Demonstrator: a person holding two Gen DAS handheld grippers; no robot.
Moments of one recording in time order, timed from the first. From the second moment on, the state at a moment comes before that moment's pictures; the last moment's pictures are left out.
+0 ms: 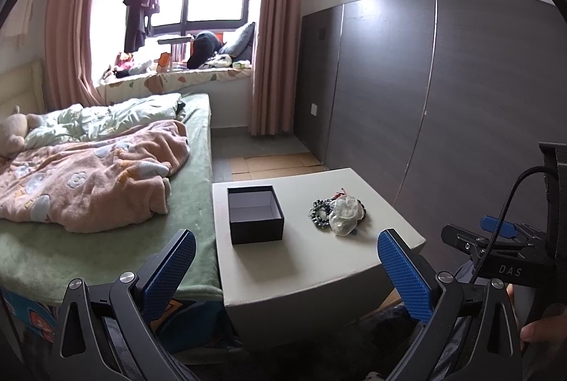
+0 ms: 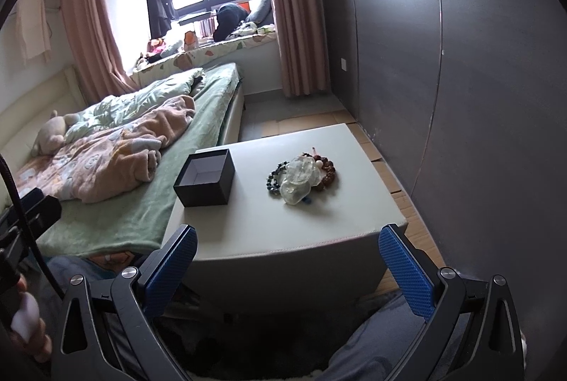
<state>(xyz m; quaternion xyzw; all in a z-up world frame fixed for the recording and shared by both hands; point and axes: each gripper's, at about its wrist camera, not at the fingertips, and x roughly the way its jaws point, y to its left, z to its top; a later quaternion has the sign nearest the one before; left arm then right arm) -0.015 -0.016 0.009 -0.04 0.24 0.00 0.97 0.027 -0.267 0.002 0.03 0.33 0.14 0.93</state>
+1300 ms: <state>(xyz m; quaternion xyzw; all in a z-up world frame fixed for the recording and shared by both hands) -0.015 -0.011 0.001 -0.04 0.25 0.01 0.97 0.027 -0.262 0.000 0.02 0.33 0.13 0.94</state>
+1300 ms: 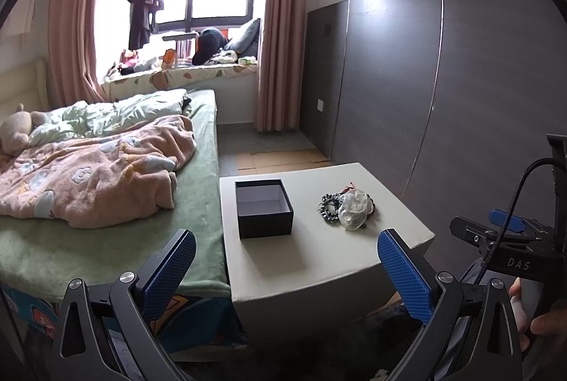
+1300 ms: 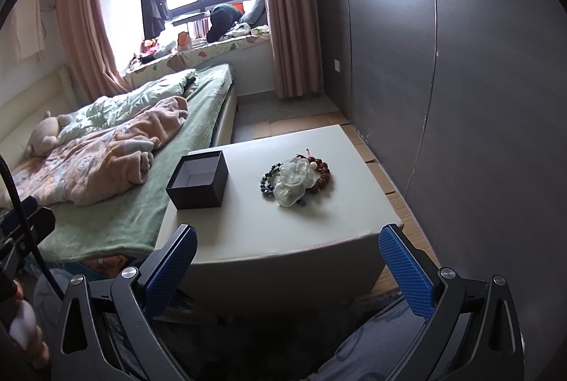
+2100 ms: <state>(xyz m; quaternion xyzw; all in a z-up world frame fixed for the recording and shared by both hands) 0.065 -0.014 -0.027 -0.02 0.32 0.01 0.95 0.099 -0.279 -0.018 0.06 0.36 0.14 0.92</state>
